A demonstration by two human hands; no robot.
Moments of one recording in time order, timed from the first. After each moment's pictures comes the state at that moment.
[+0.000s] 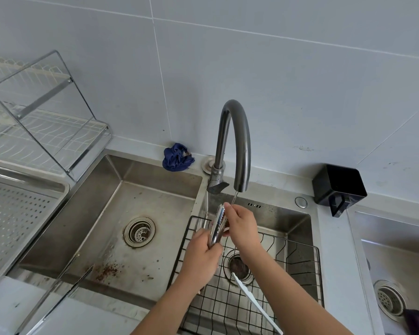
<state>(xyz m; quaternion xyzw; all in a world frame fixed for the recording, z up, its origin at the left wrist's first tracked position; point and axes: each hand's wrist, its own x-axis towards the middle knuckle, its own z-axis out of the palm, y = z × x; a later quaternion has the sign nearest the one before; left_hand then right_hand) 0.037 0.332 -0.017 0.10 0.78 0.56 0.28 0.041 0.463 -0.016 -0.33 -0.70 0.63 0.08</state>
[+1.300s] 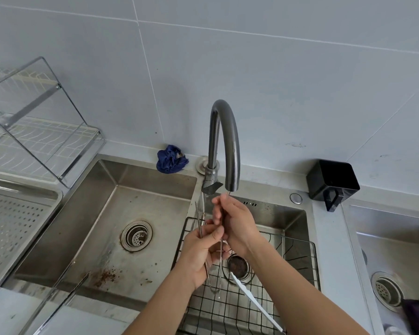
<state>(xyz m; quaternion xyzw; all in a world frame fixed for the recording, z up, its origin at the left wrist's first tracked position) 0.026 0.347 -0.012 -0.08 0.49 0.76 0.42 0.040 0.469 -0.002 -0.25 -0.48 0.84 0.05</state>
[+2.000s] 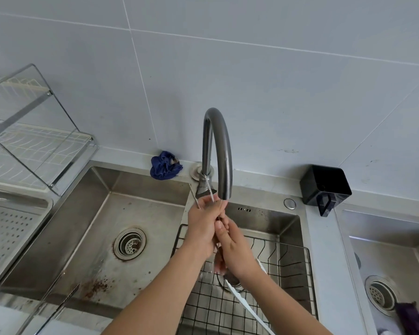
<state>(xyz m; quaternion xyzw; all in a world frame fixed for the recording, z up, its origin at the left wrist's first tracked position) -0.015 0.401 0.006 -0.06 0.49 0.80 0.35 0.077 0.456 -0.011 -0.21 -0.71 0.67 0.04</state>
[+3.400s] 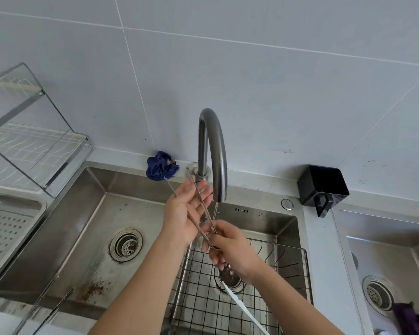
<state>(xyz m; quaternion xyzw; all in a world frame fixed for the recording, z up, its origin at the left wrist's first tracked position) -0.056 0.388 0.016 -0.09 0.38 0.86 0.33 0.074 0.476 -0.001 -0.20 -0.63 0.75 -0.05</state>
